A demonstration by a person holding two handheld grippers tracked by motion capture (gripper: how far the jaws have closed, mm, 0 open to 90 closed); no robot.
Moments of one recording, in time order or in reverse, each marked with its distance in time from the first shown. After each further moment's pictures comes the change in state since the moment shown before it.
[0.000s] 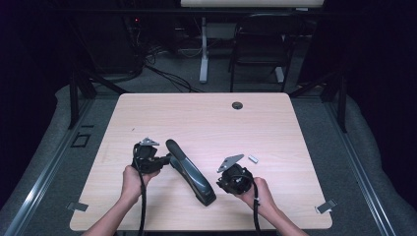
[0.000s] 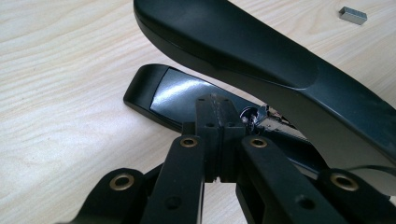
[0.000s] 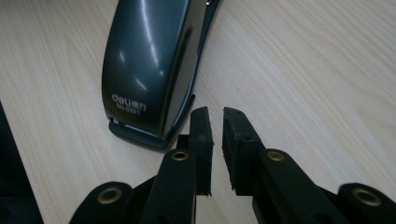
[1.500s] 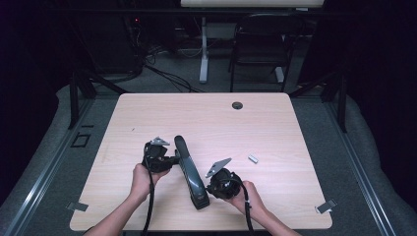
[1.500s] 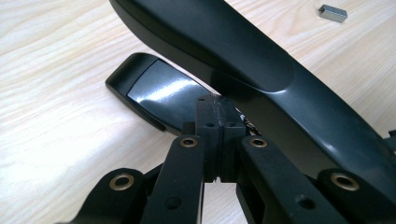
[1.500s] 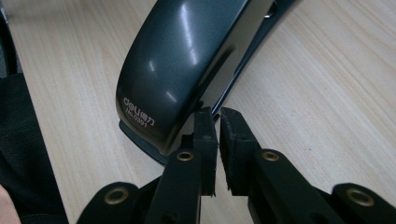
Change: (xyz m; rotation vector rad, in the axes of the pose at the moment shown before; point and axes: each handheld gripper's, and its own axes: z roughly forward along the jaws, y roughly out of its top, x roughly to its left) left arm -0.018 0.010 0.022 0.006 -0.047 0.050; right arm 0.021 0.009 0.021 0.007 0.081 -0.012
